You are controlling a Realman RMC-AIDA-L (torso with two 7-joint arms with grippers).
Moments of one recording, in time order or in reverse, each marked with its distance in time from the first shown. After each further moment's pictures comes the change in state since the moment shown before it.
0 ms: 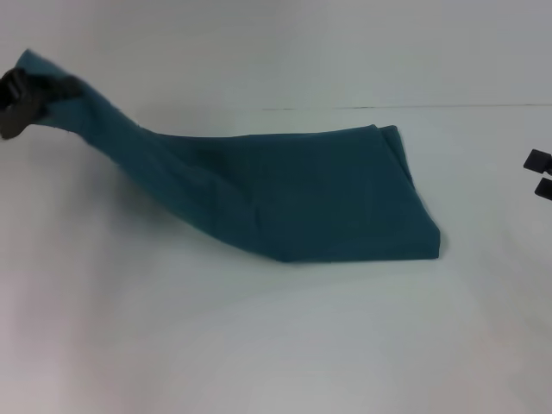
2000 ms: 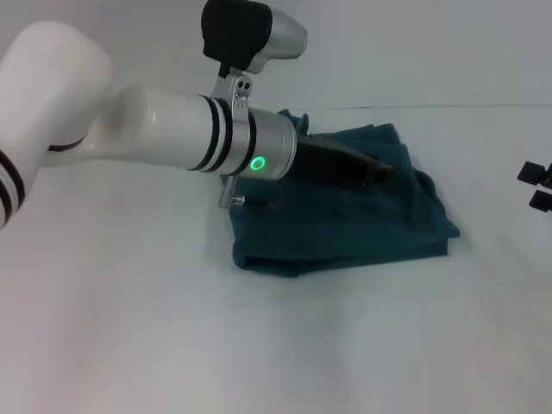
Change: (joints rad) left arm -0.323 -0.178 0.895 -0.133 -0.054 -0.504 0.224; right arm -0.001 -0.001 -0.005 0.025 -0.018 0.009 0.000
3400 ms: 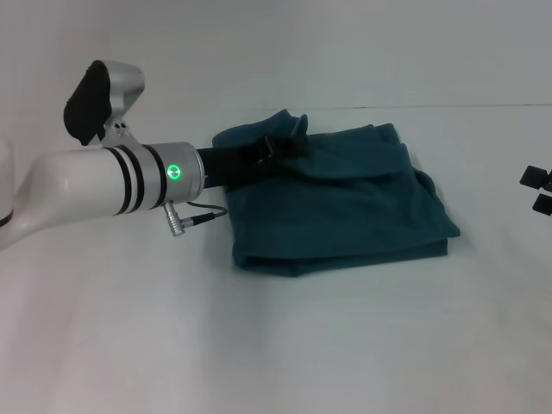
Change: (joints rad) left arm 0.124 0.009 -0.257 -0.174 -0.150 -0.104 -0.321; right arm -0.002 -0.007 -0.002 0.002 -0.012 0.006 0.000
